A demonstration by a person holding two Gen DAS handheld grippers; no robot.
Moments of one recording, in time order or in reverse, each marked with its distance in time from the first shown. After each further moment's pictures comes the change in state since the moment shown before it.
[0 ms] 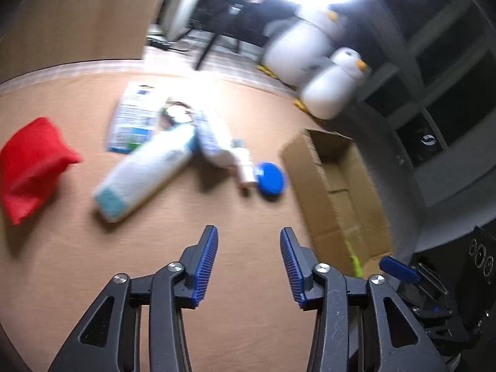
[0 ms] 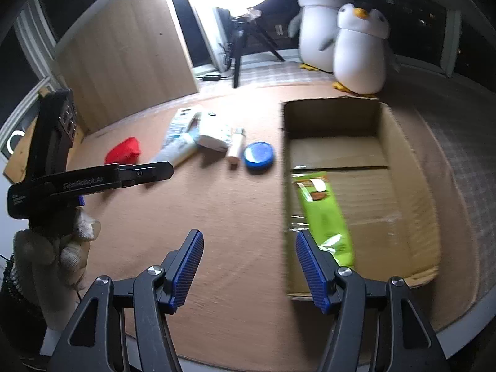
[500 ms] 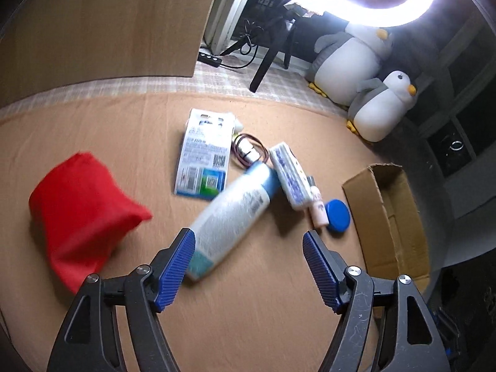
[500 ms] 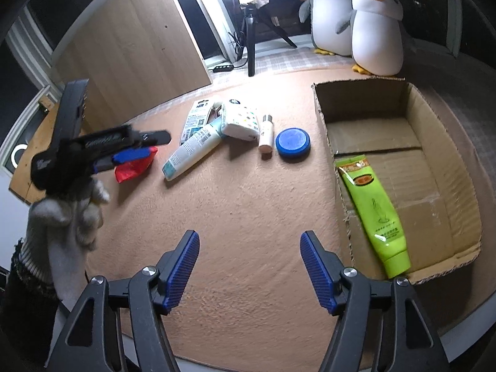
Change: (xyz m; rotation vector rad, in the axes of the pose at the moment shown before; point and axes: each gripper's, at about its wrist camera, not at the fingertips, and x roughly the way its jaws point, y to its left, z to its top) left arm 0.008 0.051 0.059 0.008 -0.002 0.135; right arm 0.023 0.027 -0.003 0.090 0.047 0.042
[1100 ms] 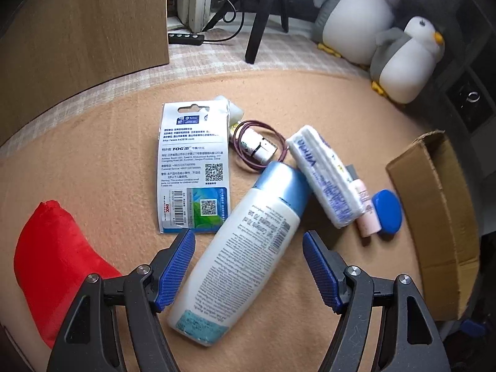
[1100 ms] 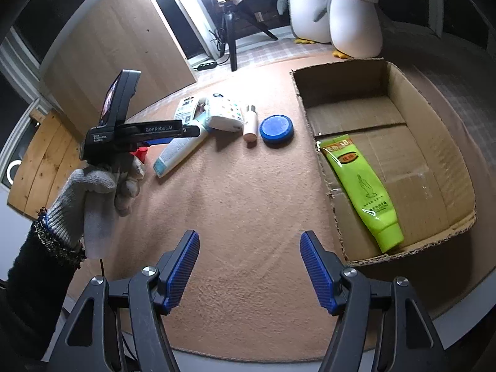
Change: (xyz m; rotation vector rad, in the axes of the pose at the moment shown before) left arm 0.080 -0.016 0.023 0.171 0.108 0.138; right arm -0.008 -0.013 -0.012 0.073 0.015 -0.026
